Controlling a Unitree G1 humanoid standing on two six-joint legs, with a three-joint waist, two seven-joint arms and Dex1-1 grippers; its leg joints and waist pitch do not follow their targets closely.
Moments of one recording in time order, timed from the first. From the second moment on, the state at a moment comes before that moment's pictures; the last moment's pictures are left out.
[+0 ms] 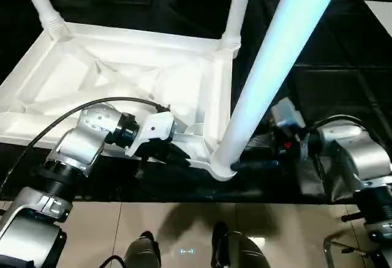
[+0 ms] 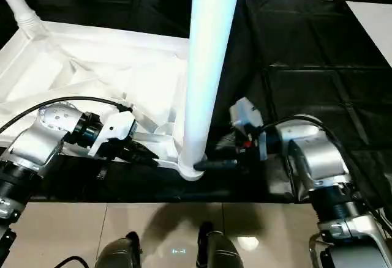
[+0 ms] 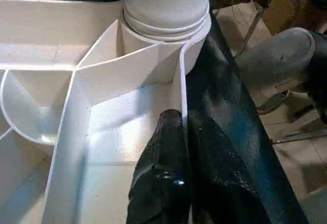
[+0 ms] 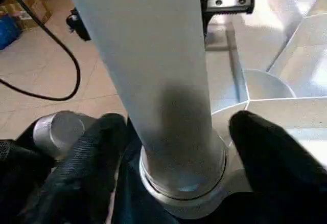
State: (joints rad) left arm -0.66 0.54 -0.34 0.39 -0.08 0.02 -1.54; right arm -0.52 -0.53 0.18 0.22 0.32 0.25 1.50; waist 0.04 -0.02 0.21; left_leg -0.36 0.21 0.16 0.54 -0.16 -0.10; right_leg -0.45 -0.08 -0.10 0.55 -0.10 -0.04
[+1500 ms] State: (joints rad) left arm -0.67 0.58 -0.39 0.41 -0.12 -0.03 -1.57; right arm -0.55 -0.47 0.24 0.25 0.32 0.34 1.53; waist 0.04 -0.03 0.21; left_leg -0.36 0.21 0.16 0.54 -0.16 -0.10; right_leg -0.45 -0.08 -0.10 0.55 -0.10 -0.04
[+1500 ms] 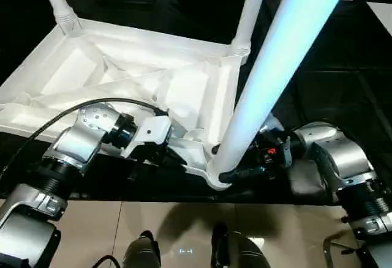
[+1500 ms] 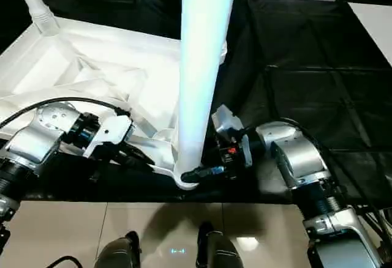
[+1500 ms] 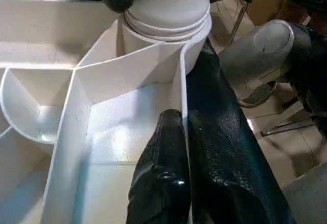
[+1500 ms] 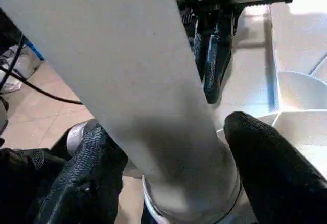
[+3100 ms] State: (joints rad) left arm -0.69 0.25 -0.25 0.26 0.04 0.51 -0.81; right arm -0.50 -0.06 -0.05 0.17 0.14 0.36 0.40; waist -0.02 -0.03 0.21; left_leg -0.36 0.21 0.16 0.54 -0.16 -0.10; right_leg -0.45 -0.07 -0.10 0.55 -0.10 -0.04
